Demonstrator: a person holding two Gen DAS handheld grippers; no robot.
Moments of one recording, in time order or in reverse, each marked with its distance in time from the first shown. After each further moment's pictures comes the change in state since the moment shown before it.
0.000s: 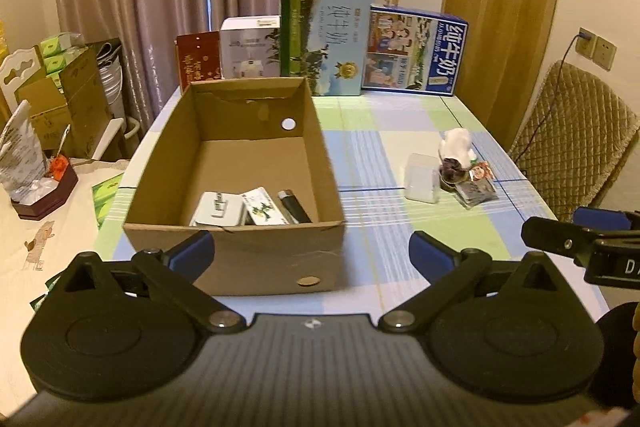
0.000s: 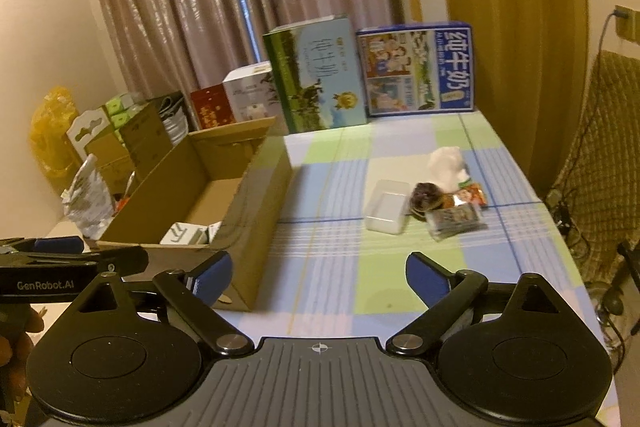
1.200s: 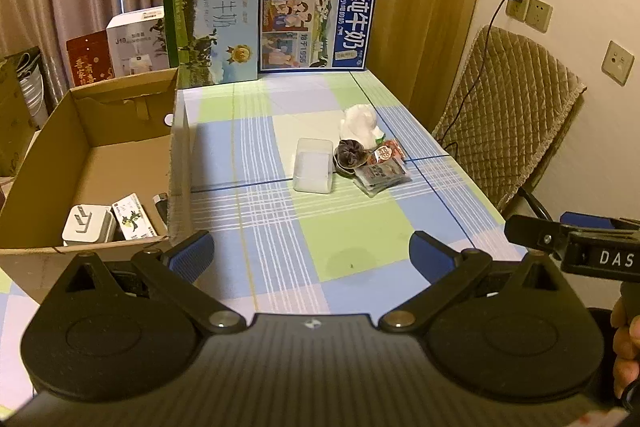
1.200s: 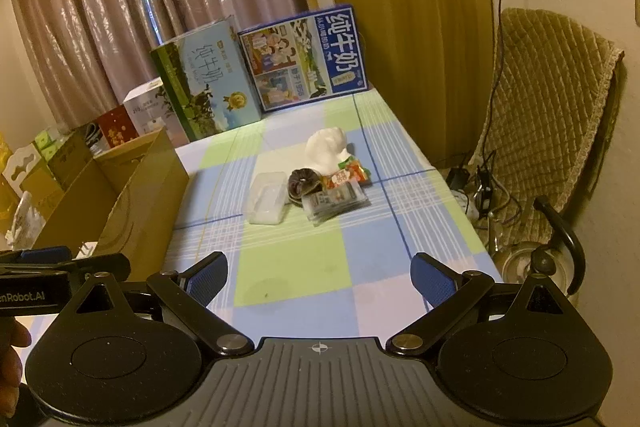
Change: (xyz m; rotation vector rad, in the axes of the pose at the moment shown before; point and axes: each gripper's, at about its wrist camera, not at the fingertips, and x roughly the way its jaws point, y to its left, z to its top) left arm 0.047 -0.105 0.002 0.096 0.049 -0.182; right arm -0.023 -0.108 -0.014 0.148 0.004 -0.166
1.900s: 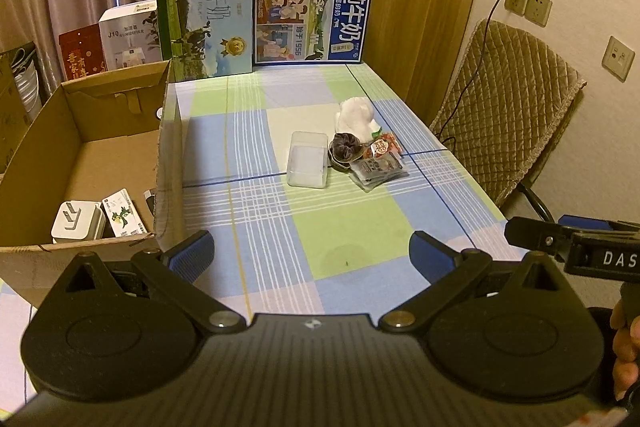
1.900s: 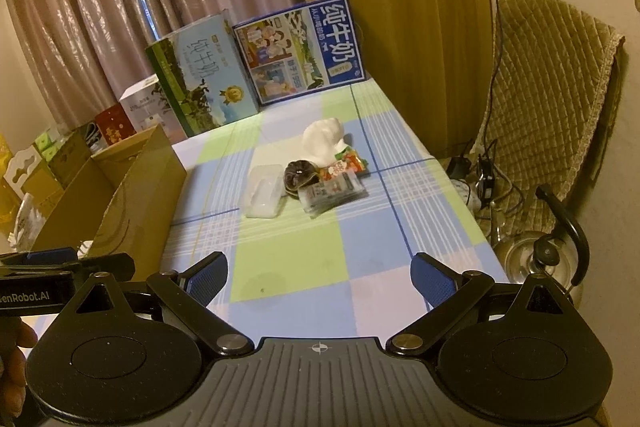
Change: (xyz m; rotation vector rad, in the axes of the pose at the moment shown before) left arm 0.012 -0.002 -0.001 -0.001 0.019 -0.009; right arm 0.005 -0.011 -0.001 0.025 0.020 0.011
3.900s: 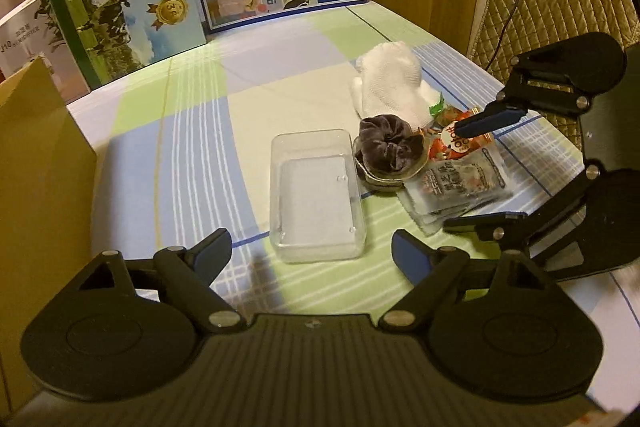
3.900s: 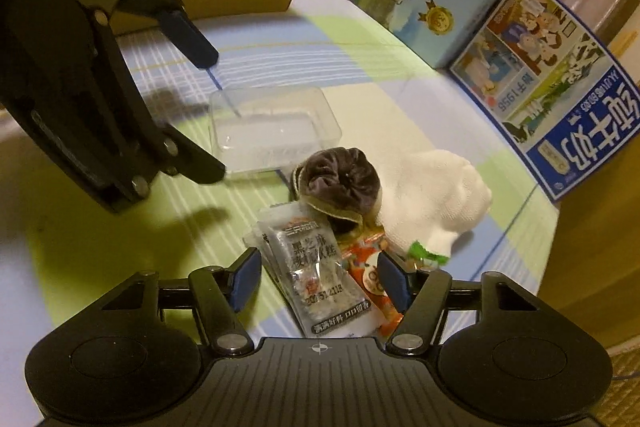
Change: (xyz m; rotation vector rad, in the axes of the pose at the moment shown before) left arm 0.251 -0.002 0.044 0.182 0.098 0.040; right arm 0.289 -0.010 0.036 -1.118 0.188 0.251
